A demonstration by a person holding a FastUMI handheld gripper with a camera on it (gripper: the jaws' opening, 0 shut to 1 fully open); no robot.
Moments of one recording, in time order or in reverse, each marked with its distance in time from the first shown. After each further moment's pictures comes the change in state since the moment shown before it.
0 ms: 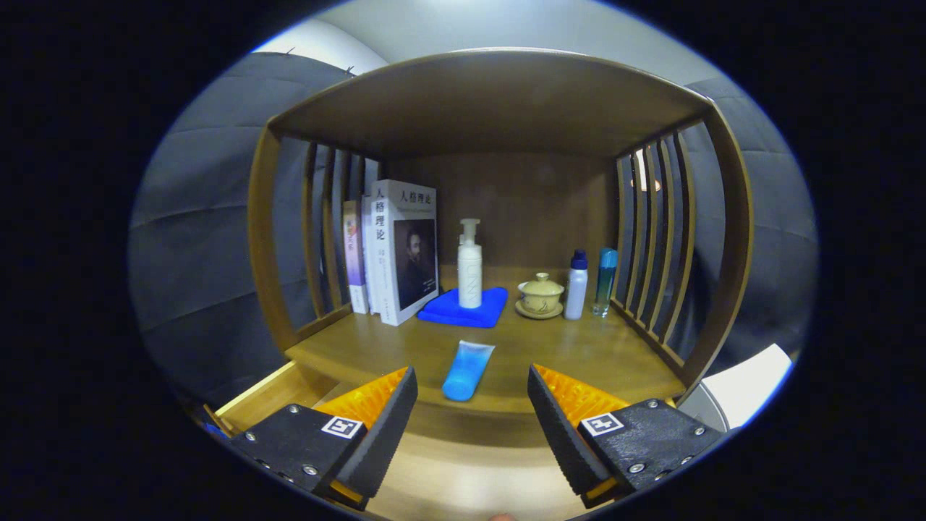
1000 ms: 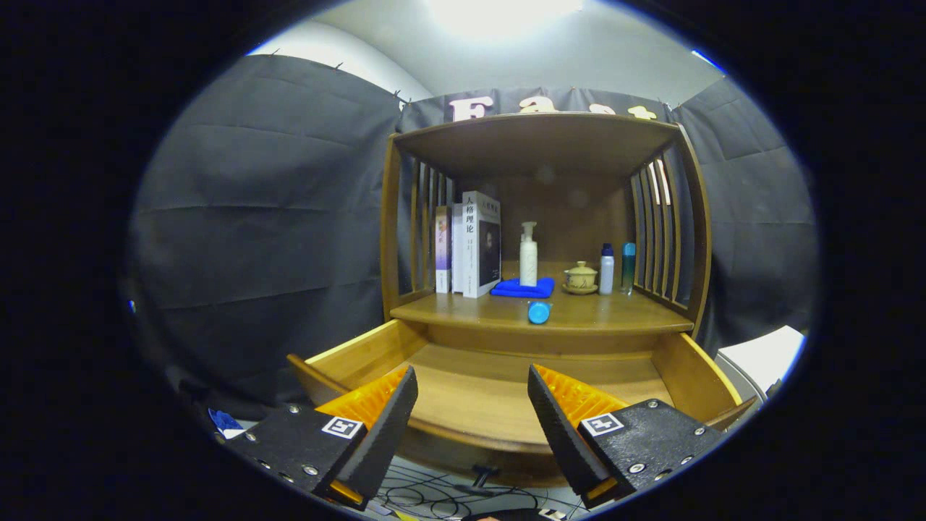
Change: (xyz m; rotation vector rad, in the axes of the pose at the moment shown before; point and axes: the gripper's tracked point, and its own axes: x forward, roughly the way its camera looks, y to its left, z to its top) arm -0.145 0.090 -0.081 -0.031 -0.111 0.132
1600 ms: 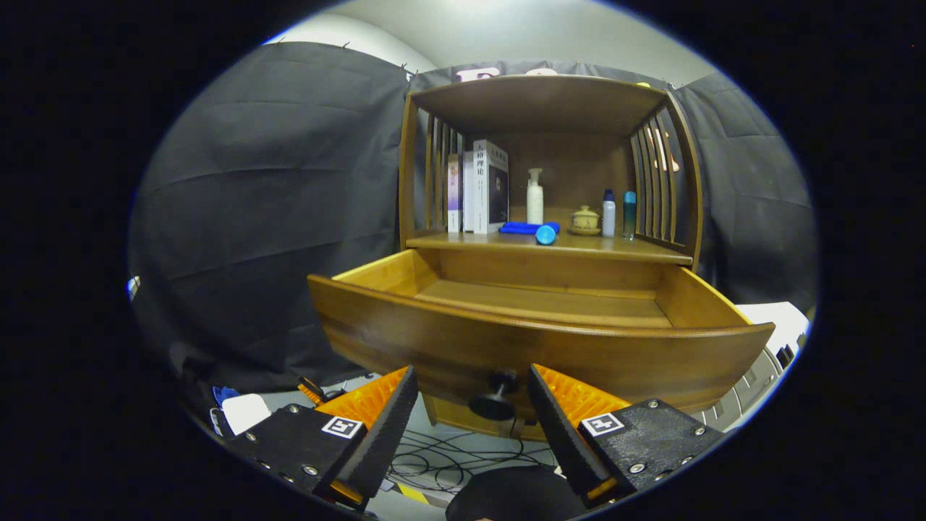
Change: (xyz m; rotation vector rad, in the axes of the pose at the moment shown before) arm -0.043 0.006 -0.099 -0.014 0.155 0.006
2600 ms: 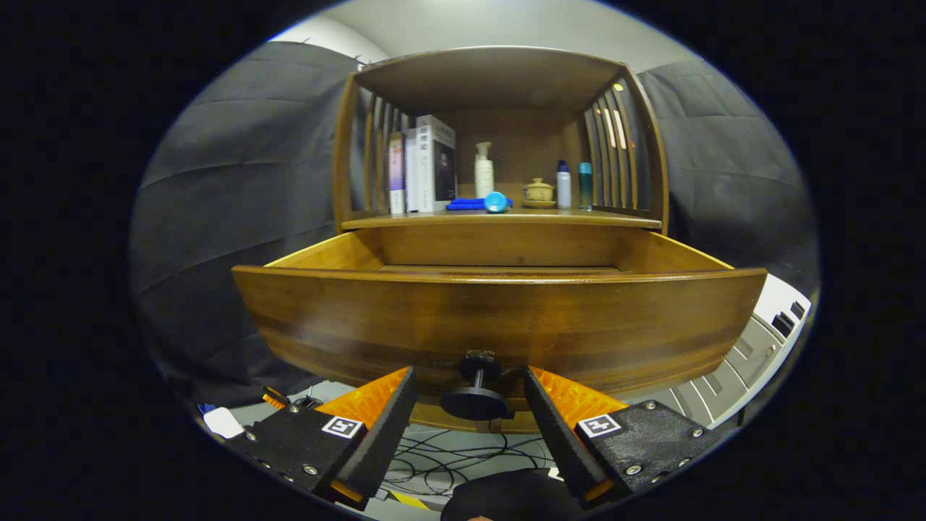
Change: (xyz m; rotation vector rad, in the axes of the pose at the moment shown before) arm 0.049 -0.046 -0.020 0.108 0.036 -0.217
